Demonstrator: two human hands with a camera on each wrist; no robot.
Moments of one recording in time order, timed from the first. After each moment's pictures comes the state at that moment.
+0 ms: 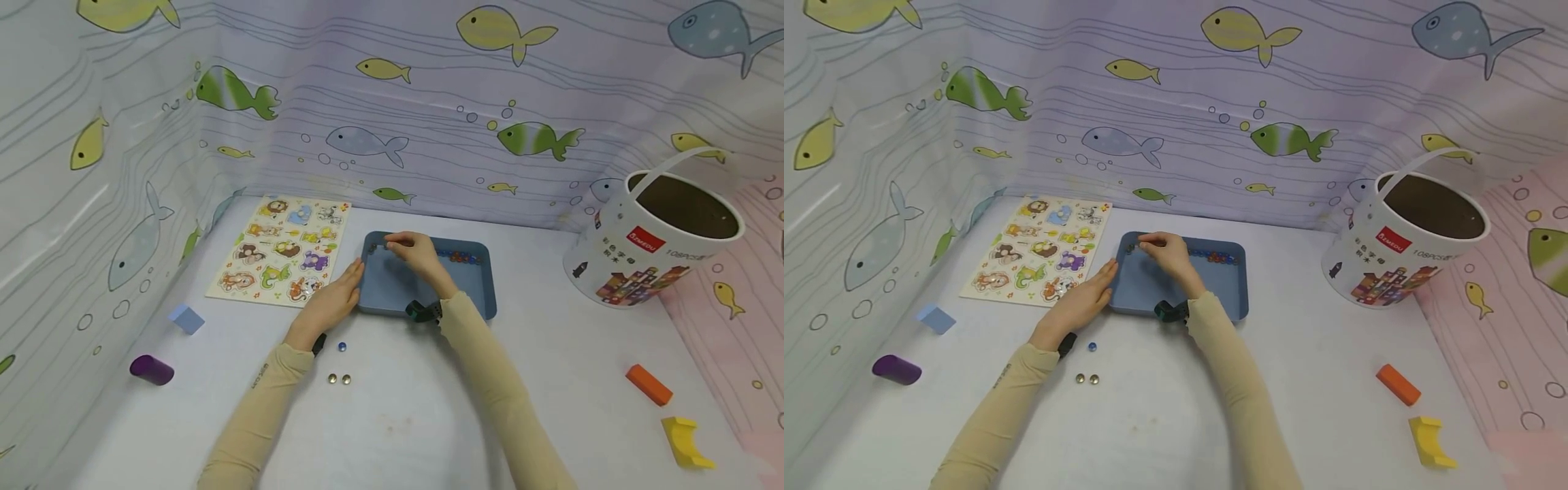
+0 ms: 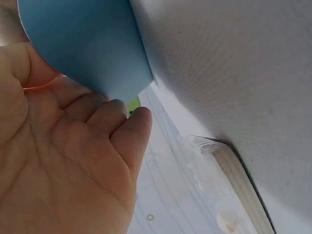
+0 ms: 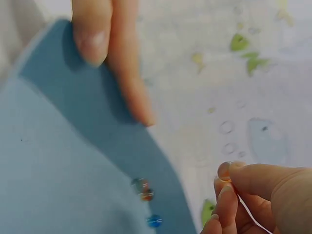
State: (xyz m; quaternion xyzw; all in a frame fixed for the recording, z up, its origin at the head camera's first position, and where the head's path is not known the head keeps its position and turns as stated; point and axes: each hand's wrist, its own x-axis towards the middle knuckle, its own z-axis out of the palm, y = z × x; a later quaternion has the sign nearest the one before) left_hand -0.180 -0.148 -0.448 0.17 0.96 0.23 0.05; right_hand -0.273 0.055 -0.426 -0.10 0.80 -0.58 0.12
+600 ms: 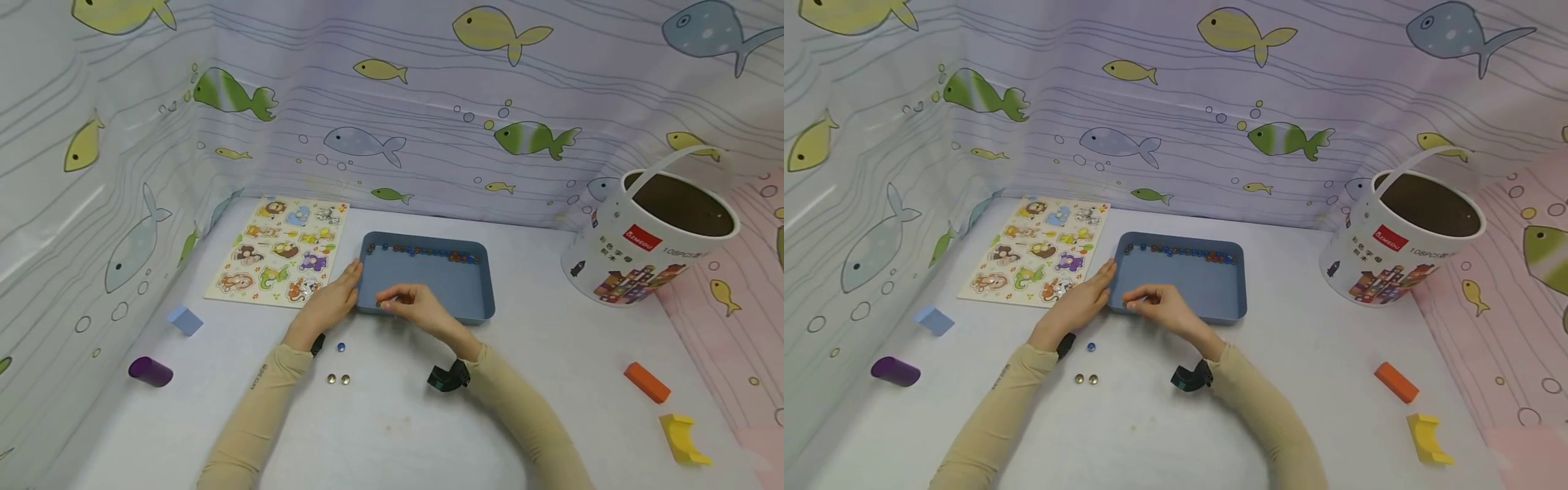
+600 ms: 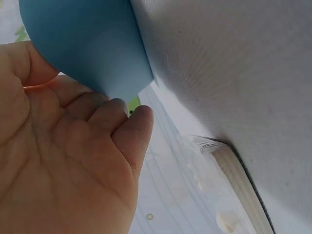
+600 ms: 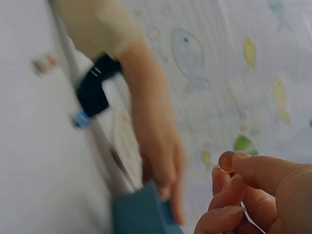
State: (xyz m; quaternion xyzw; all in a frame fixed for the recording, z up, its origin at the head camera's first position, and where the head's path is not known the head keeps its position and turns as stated) left_hand -0.180 -0.147 -0.449 0.16 0.96 0.23 0.06; right_hand -0.172 0.078 -0.423 -0.23 0.75 -0.58 0.21
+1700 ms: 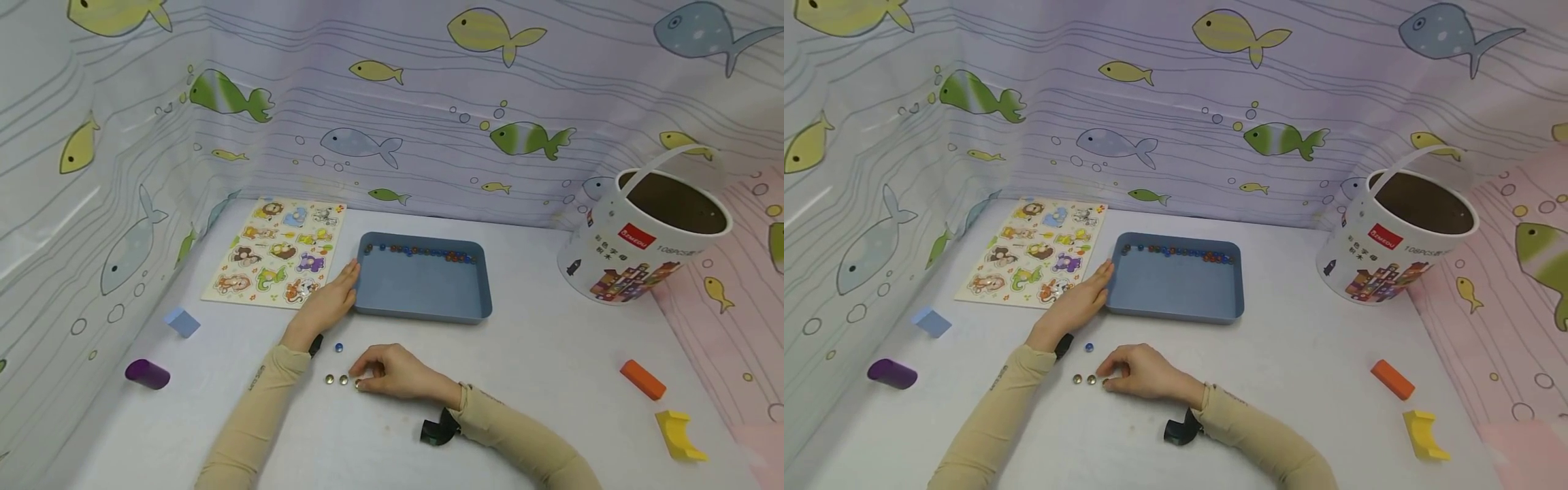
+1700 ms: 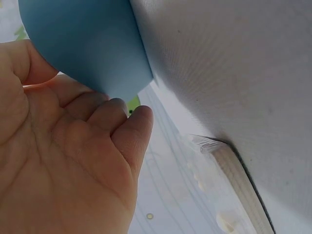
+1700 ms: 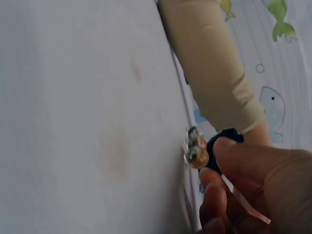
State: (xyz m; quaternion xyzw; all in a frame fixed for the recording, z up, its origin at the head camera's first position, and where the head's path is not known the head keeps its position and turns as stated) left_hand -0.178 -0.147 -0.448 0.16 0.96 0.22 0.04; right_hand -0.104 0.057 -0.467 -0.38 0.80 -0.42 0.19
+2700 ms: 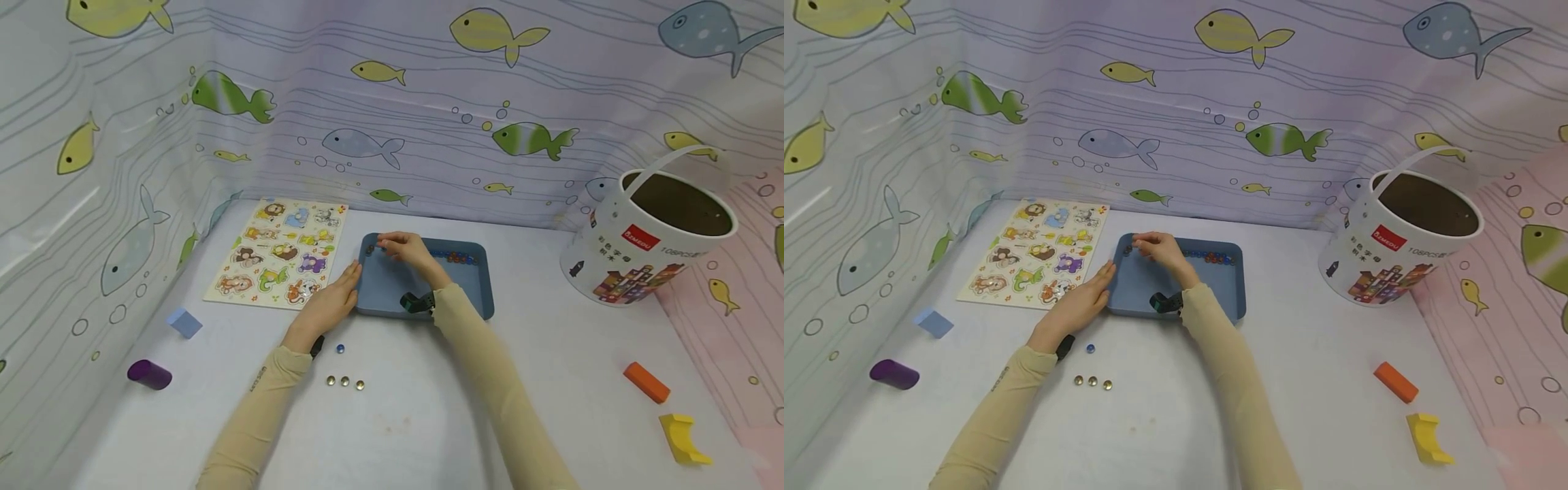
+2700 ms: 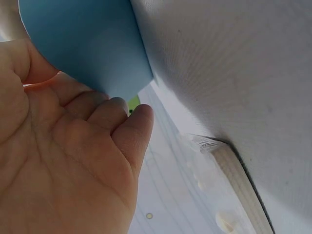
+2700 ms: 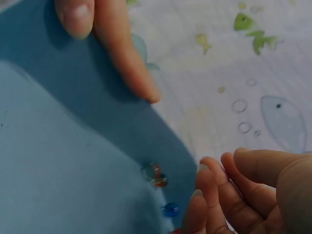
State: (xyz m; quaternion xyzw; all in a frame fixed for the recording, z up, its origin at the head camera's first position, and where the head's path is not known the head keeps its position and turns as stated) left_hand -0.178 -0.147 -0.446 0.16 0.96 0.24 0.05; right_hand -0.292 0.053 -0.432 -0.12 0.78 -0.59 0.18
